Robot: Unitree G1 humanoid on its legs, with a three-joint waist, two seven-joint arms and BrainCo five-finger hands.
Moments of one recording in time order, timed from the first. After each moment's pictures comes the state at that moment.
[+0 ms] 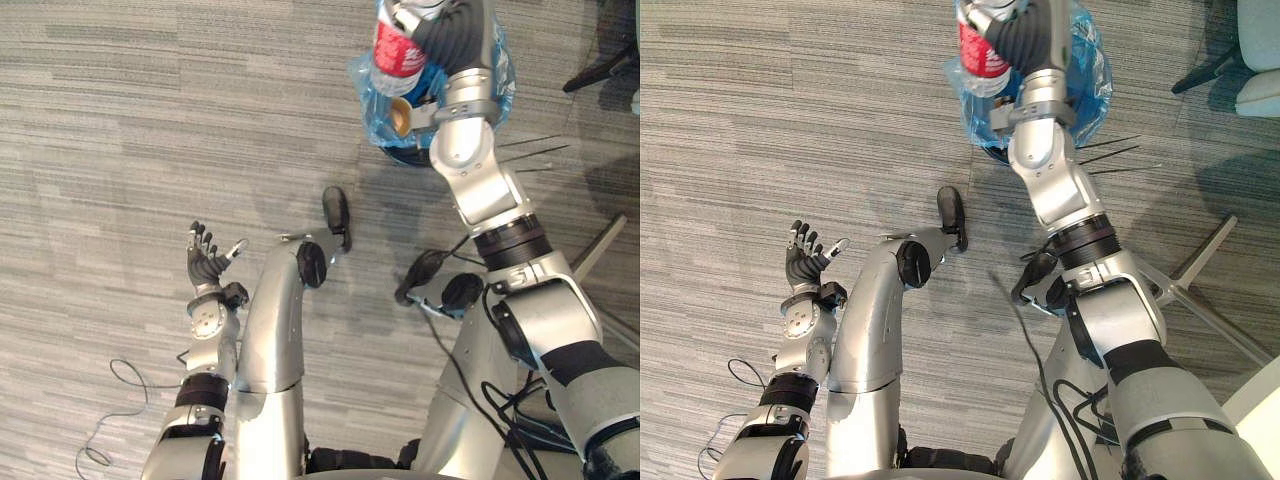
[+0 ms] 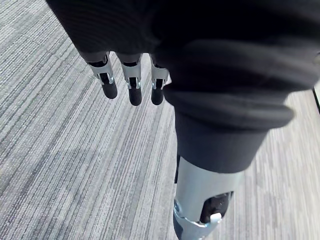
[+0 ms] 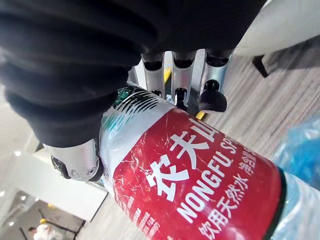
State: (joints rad) left arm -0.31 0.15 0.12 0.55 -0.34 -0.30 0.26; right arm -1.13 -0.41 0.20 0.44 -0.28 -0.08 -0.53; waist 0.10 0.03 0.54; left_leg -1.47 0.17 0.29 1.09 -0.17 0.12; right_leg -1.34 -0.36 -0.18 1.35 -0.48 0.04
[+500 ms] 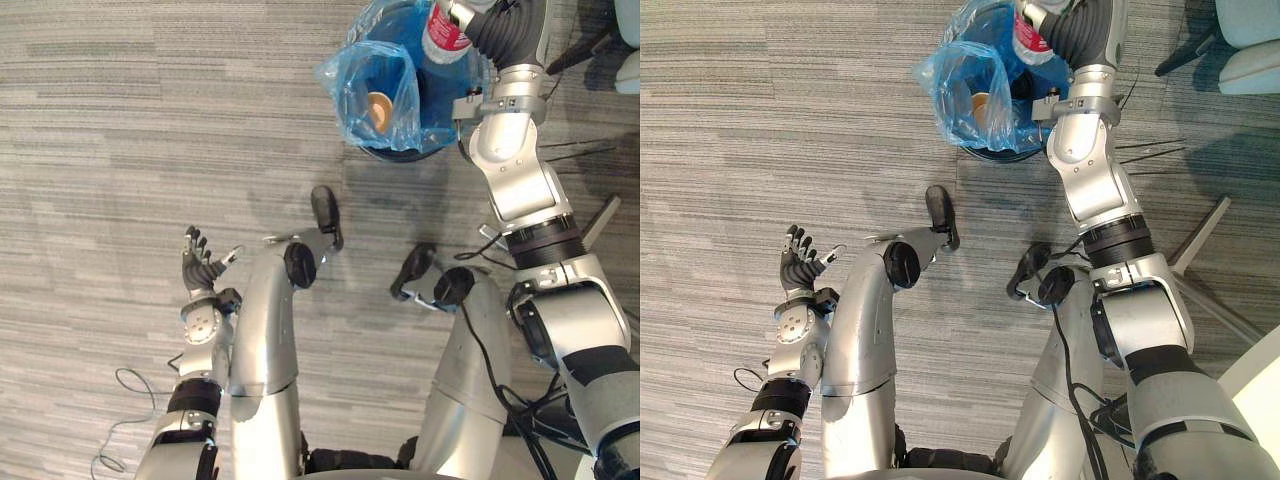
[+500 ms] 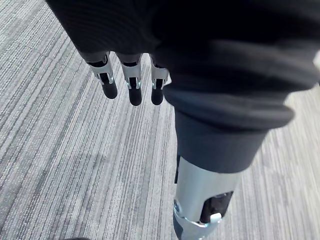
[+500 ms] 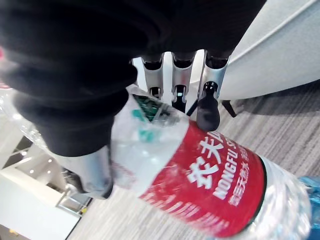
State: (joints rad) left arm -0.29 0.18 0.12 0.57 -0.32 -0.29 0.26; right arm -1.09 -0.46 0.20 0.45 -0.22 -0.10 -0.52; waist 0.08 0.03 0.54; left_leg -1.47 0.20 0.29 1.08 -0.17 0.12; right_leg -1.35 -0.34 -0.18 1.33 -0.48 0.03
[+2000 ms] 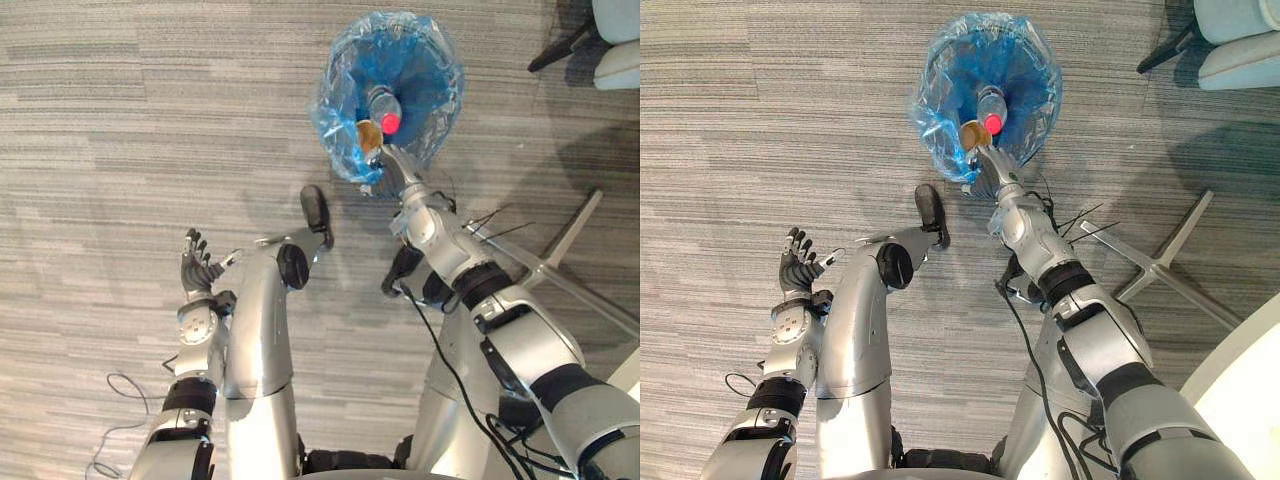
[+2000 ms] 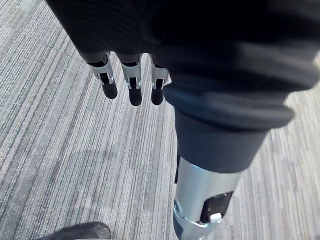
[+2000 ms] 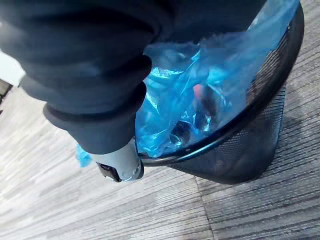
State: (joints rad) left arm -0.31 0.19 0.12 0.60 -0.30 -0.29 0.22; right arm -0.93 -0.31 0.44 0.67 -0.44 -0.11 -0.25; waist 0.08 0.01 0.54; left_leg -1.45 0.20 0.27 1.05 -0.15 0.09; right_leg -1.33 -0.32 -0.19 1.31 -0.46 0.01
